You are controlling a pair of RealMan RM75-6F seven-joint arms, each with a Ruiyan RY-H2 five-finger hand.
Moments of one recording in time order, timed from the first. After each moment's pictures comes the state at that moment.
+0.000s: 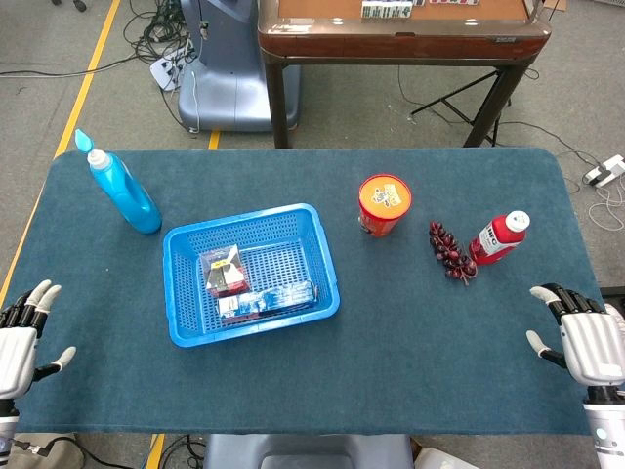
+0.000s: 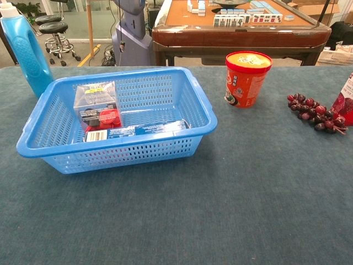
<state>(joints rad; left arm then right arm) -0.09 -1.12 -0.06 -1.62 1.47 1.50 0.14 0.07 -1.11 0.07 -1.63 -1.50 1.51 -0.13</state>
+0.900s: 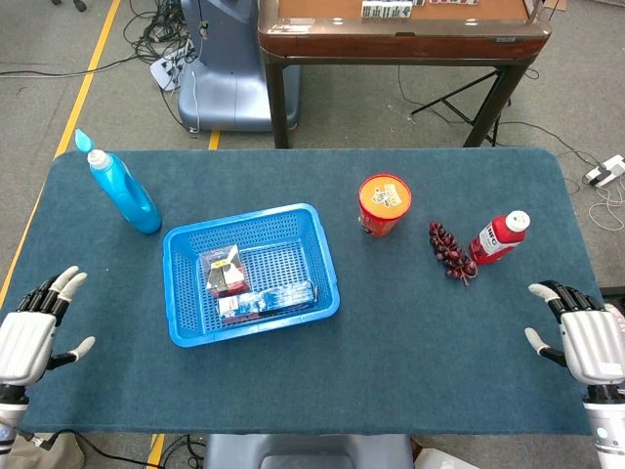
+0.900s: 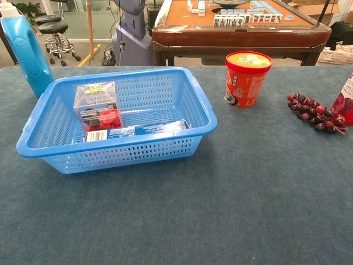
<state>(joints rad) -0.18 -1.03 -0.07 -1.70 1.57 1.45 0.06 0.07 -1.11 0.08 -1.63 -1.53 1.53 -0.11</state>
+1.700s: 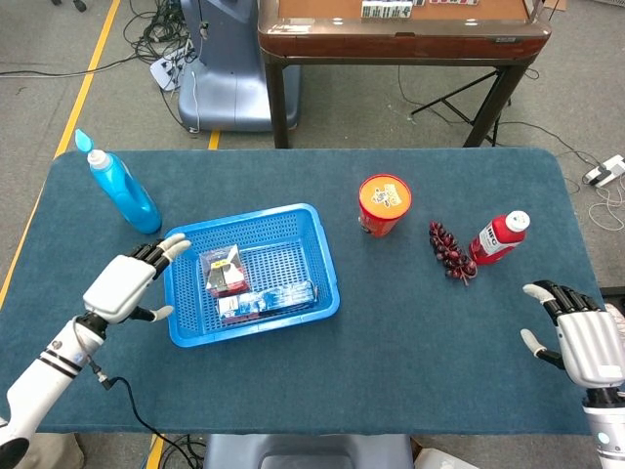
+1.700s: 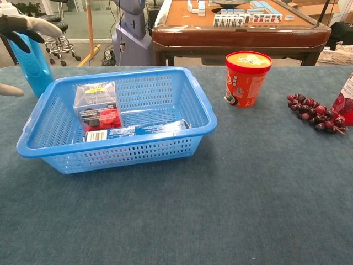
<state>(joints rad) -0.57 -0.96 -0.19 -1.85 1.39 0.93 0.06 0.07 -1.06 0.07 -1.69 -1.57 1.54 -0.13</state>
